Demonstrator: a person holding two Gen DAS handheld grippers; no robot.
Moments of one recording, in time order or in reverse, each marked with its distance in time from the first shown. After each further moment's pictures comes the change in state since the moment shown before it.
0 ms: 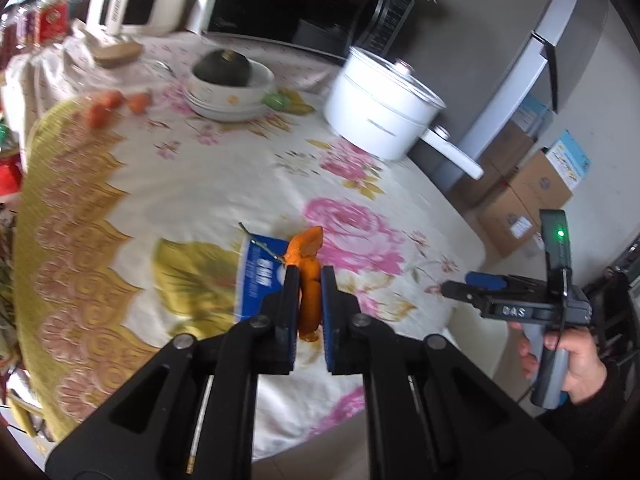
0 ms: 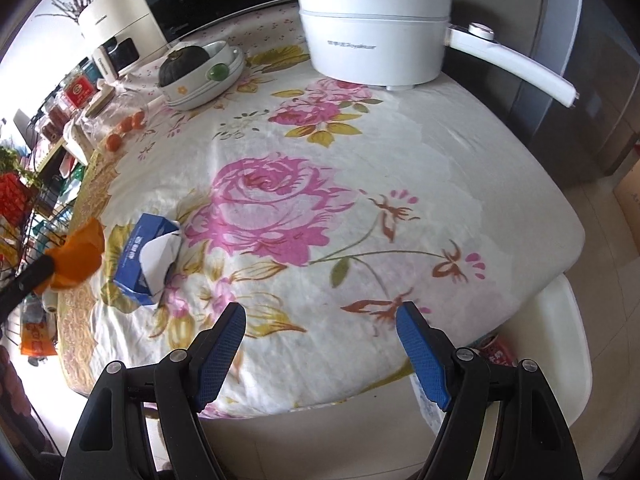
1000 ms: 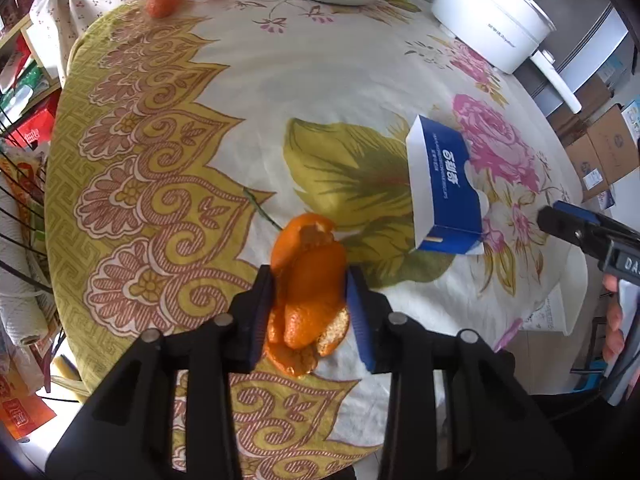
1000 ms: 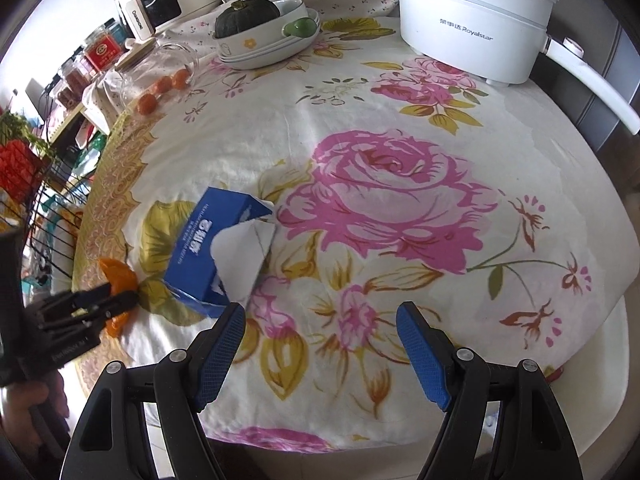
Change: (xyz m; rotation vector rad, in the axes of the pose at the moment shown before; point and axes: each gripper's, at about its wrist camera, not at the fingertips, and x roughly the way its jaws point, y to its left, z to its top) left arm 0.056 0.093 -0.039 -0.026 0.346 0.201; right arm 0.048 0.096 0.011 -0.018 0.067 0.050
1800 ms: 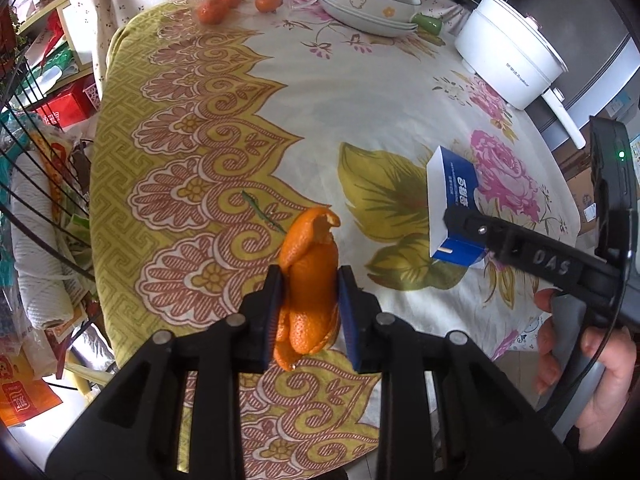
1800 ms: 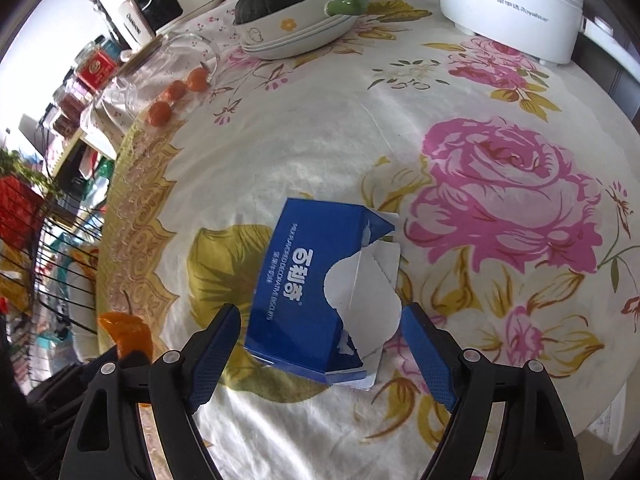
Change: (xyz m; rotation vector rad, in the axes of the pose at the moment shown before) left arm -0.026 0.031 -0.004 -0.080 -0.059 0.022; right arm 0.059 0.079 0.013 0.079 -0.003 0.026
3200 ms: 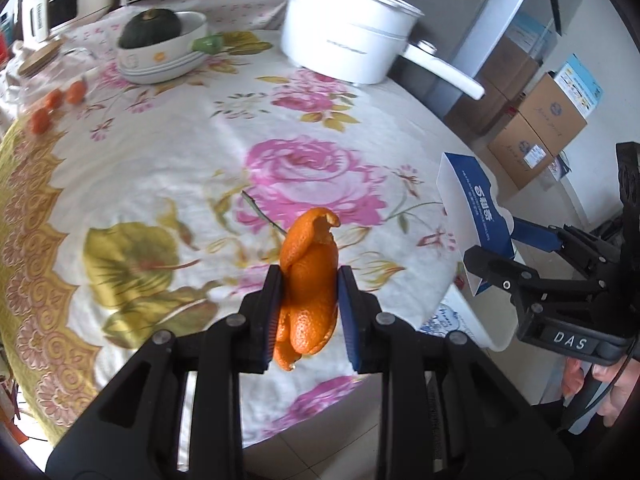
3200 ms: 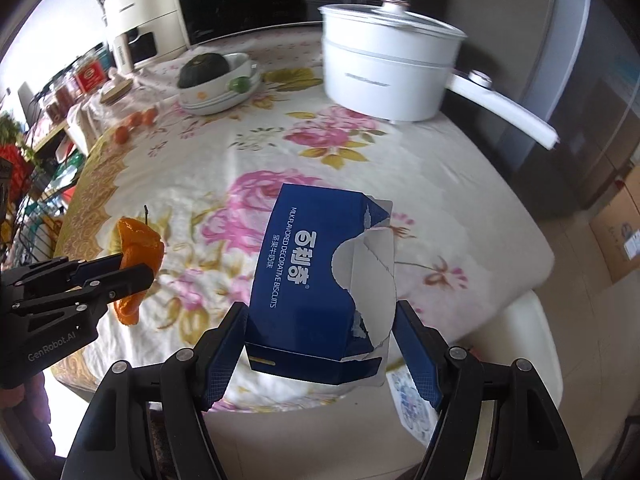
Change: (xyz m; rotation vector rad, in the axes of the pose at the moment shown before) left arm -0.005 -0.204 0.006 0.278 -0.066 -0.182; right arm -0.156 -0.158 -0.037 -0.093 -0.154 -0.203
